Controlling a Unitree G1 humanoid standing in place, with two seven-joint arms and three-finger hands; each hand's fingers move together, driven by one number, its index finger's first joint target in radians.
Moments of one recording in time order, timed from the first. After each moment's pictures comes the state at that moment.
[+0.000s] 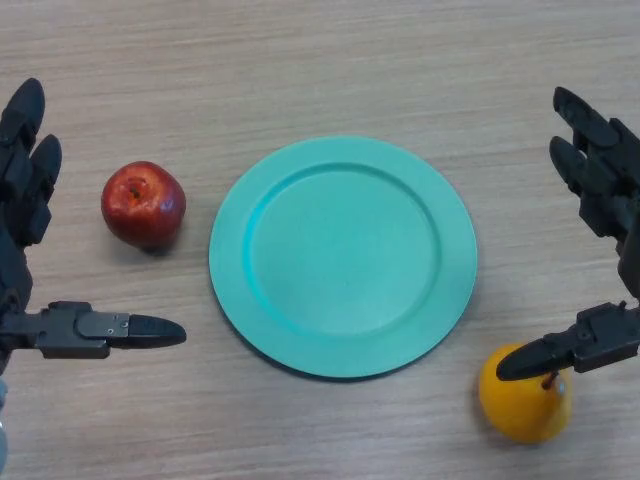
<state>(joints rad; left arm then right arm) 0.04 0.25 0.25 -0.54 -0.15 0.26 -0.12 0.00 -0.25 -0.09 -0.54 -0.01 0.27 0.29</state>
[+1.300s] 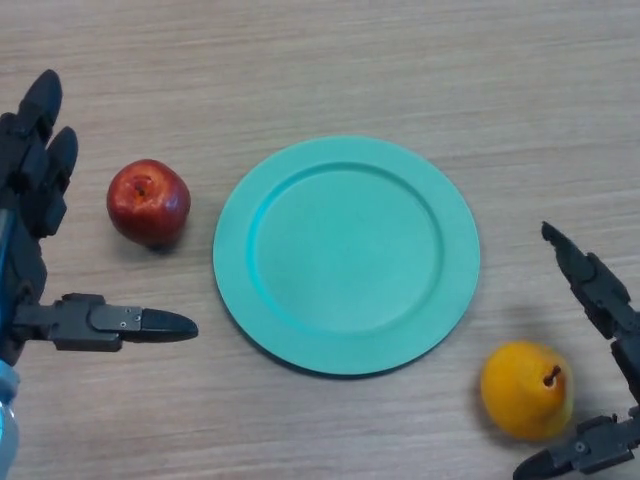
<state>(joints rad) 0.01 0.25 0.22 -0.53 -0.16 0.26 -0.12 0.17 -0.22 -0.12 -0.06 -0.24 -0.40 0.25</state>
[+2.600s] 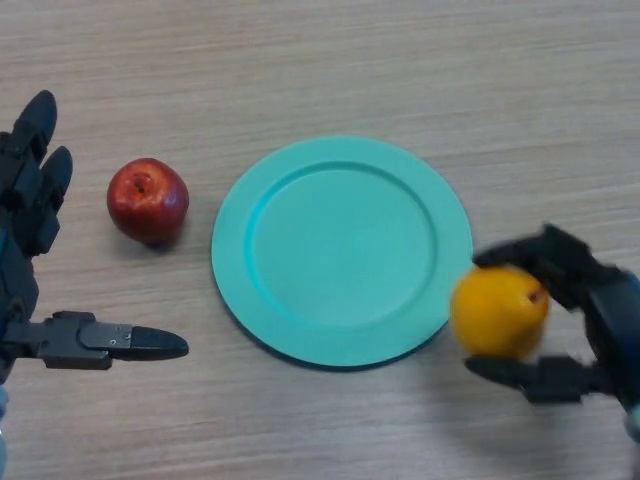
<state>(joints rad) 0.06 0.25 0.25 -0.55 -0.16 0.27 -0.16 0.07 -0.21 0.02 -0.18 -0.15 -0.10 0.14</state>
